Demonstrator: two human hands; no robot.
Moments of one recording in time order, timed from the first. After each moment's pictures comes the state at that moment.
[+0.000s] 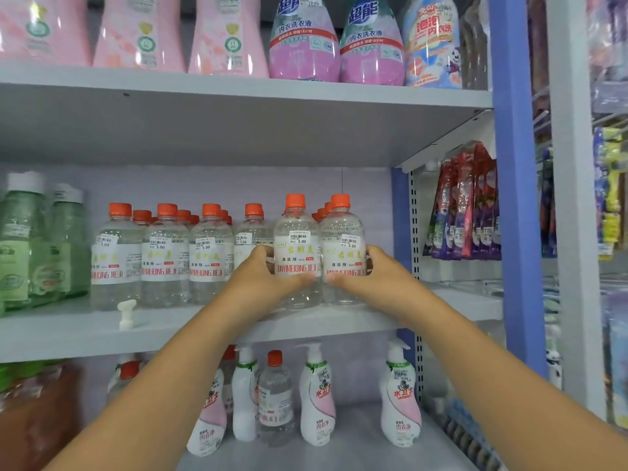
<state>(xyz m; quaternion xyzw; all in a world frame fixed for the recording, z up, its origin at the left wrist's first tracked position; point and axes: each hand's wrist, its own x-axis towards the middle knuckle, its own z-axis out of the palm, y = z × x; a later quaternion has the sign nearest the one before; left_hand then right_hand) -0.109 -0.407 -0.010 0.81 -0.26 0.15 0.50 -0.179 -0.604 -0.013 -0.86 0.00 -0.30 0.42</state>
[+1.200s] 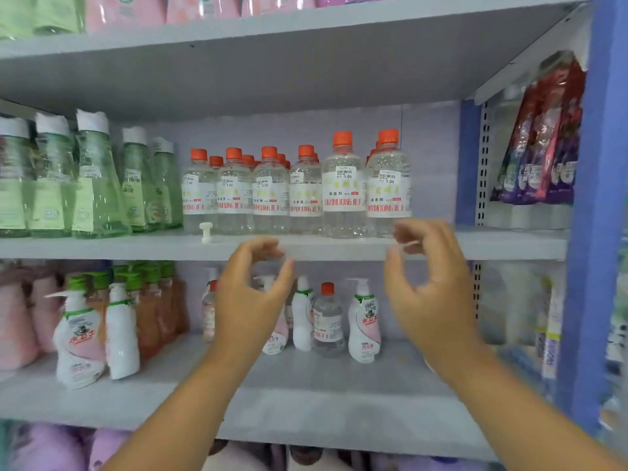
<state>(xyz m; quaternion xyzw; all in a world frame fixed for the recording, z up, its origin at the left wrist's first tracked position) -0.186 -0.354 -0.123 0.69 -0.22 0.42 0.54 -0.241 -0.560 -0.106 -0.71 -0.17 -0.58 0.37</state>
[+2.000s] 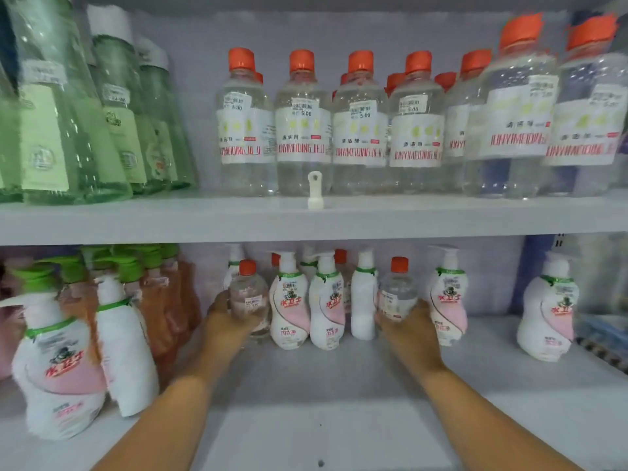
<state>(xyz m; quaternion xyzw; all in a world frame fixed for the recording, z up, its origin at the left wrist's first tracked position) 0.093 -0.182 -0.272 0.78 -0.02 0.13 0.61 -0.006 -0.472 -0.279 -0.79 0.17 -0.32 0.50</state>
